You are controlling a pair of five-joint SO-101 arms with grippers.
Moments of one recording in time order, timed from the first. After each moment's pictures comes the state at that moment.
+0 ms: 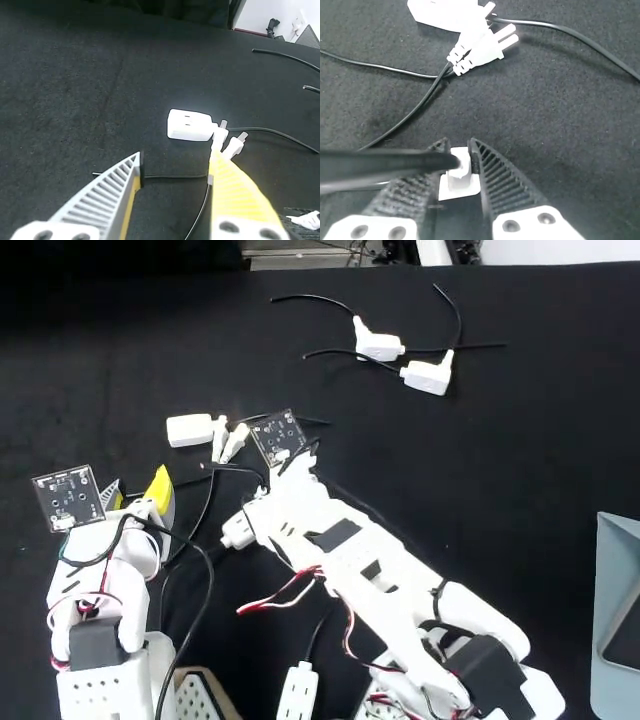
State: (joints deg) left arm -13.5 -98.9 81.9 50.9 6.7; right arm -37.1 -18.7 62.0 13.2 -8.0
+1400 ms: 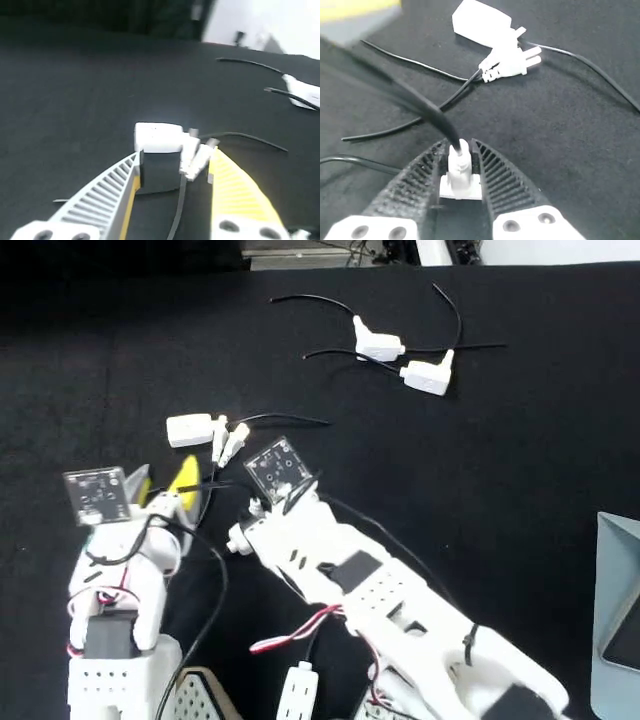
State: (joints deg) left arm -5.7 -98.9 88.3 38.9 6.7; right arm -40.5 -36.3 73.1 11.8 -1.5
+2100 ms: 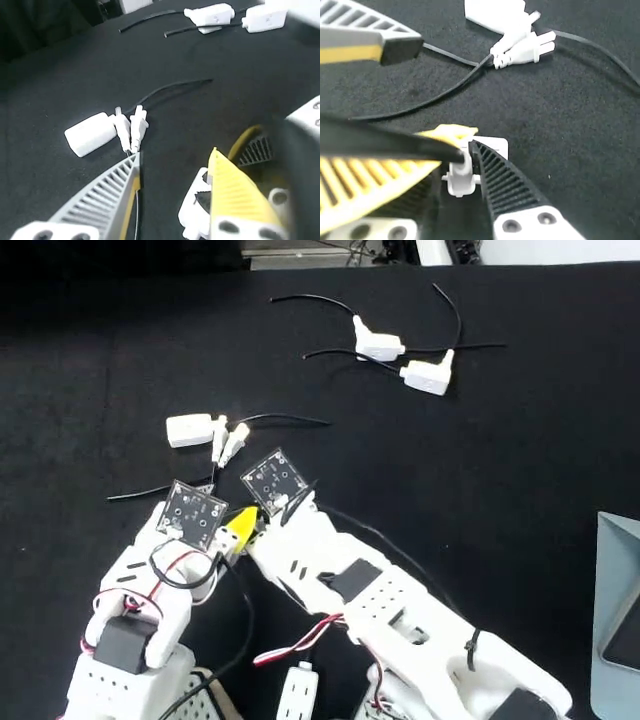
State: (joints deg) left arm 13.4 -99.4 86.4 49.8 -12.4; right arm -42.5 -38.5 75.4 13.7 -1.2
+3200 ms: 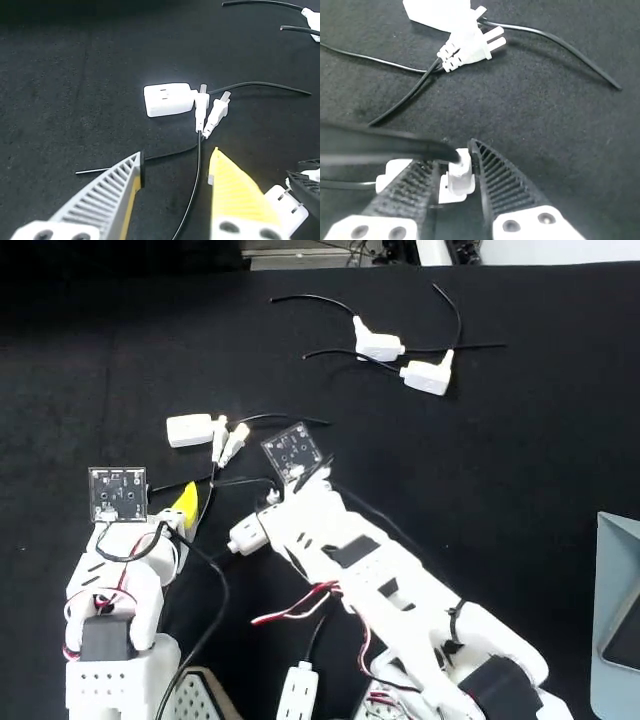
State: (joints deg) left arm -6.7 -98.9 86.5 50.1 -3.1; right arm -34.9 -26.0 70.8 7.7 -2.7
